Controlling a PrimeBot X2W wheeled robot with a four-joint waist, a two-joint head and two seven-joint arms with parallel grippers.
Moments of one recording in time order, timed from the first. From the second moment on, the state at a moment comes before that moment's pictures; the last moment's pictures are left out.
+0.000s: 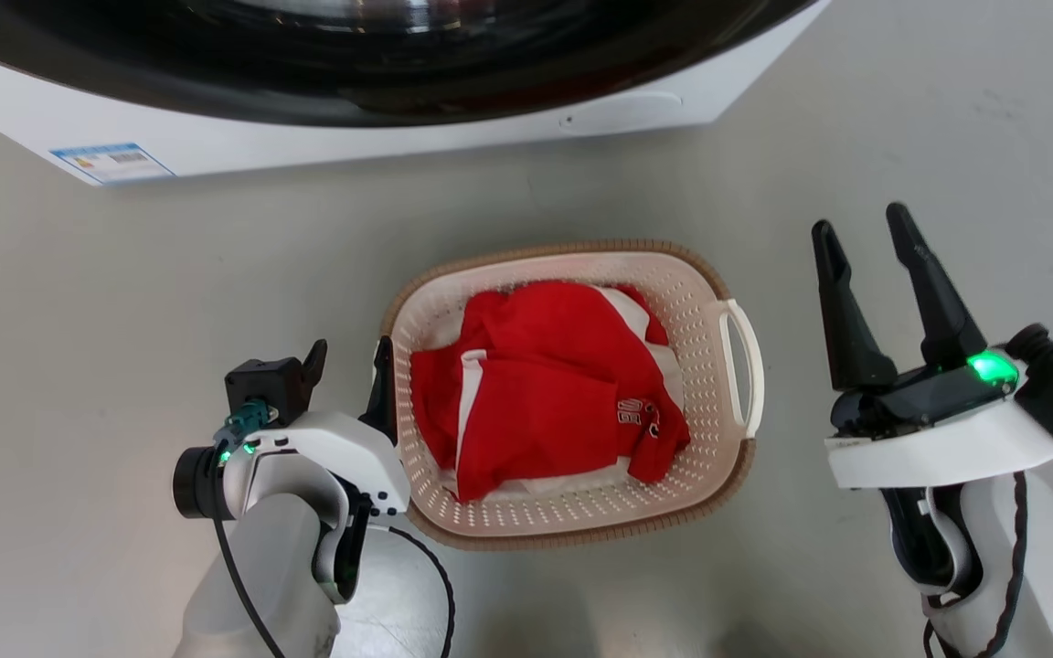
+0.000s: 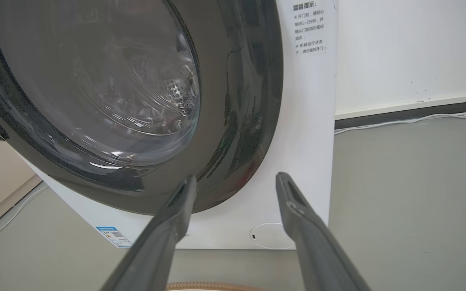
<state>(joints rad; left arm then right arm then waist) -0.50 0.04 -0.24 0.73 -0.38 0.05 -0.26 -0.31 -0.20 0.15 0.05 0.40 0.12 -0.25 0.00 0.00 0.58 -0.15</state>
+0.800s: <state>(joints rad) -0.73 0.04 -0.36 1.18 -0.57 0.01 -0.26 -0.40 -0.21 0.17 0.04 0.43 0.12 -0.25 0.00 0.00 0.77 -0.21</state>
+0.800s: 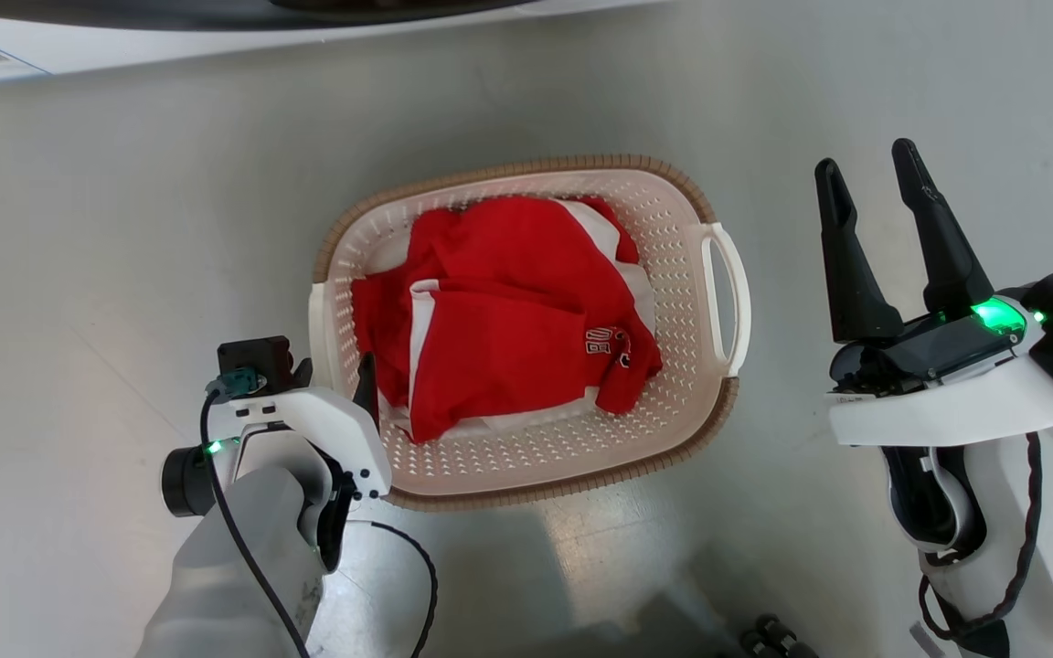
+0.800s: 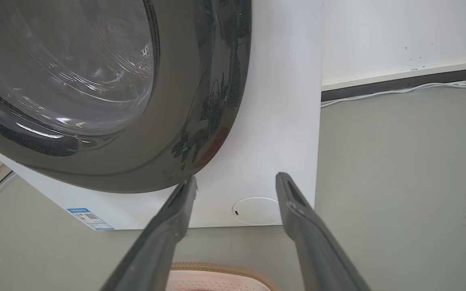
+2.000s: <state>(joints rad) -0.75 0.04 -0.37 1.27 -0.63 0.05 -0.26 -0.41 -0.21 0.19 0.08 0.46 0.12 -0.26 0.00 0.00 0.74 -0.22</state>
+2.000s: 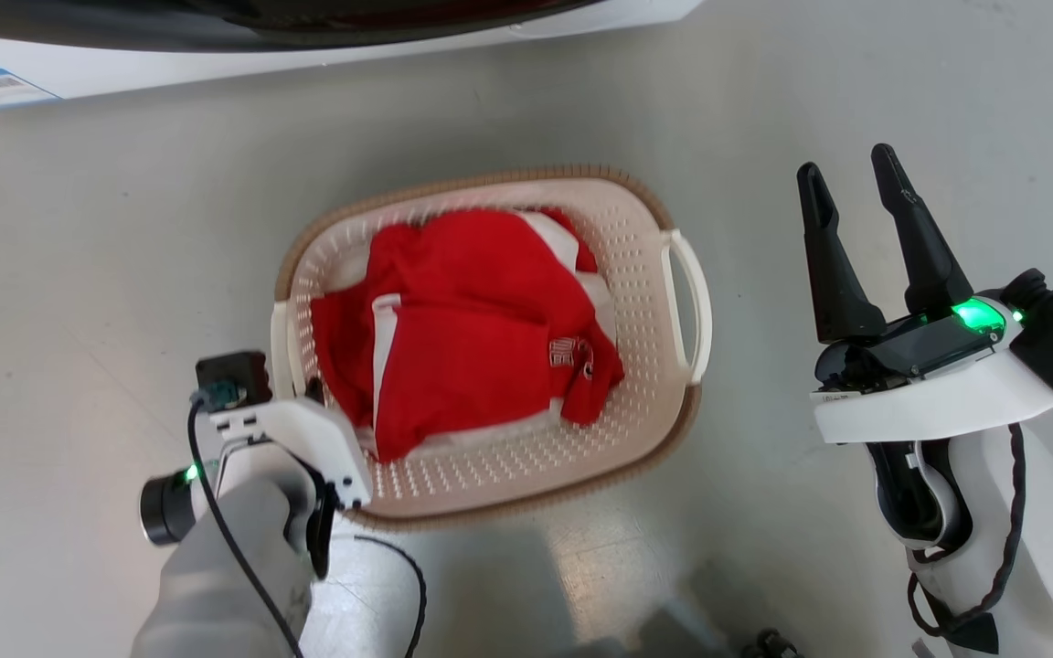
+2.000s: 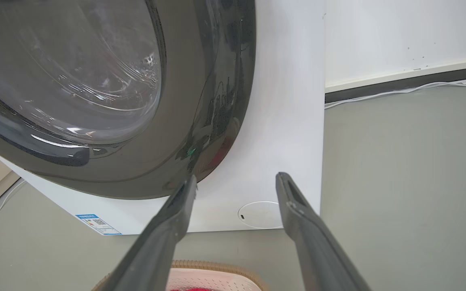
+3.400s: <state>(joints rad) -0.63 0.12 -0.26 1.08 -0.53 0.05 -0.26 -0.40 -0.23 0.21 0.11 0.46 0.12 -0.26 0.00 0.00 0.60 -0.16</state>
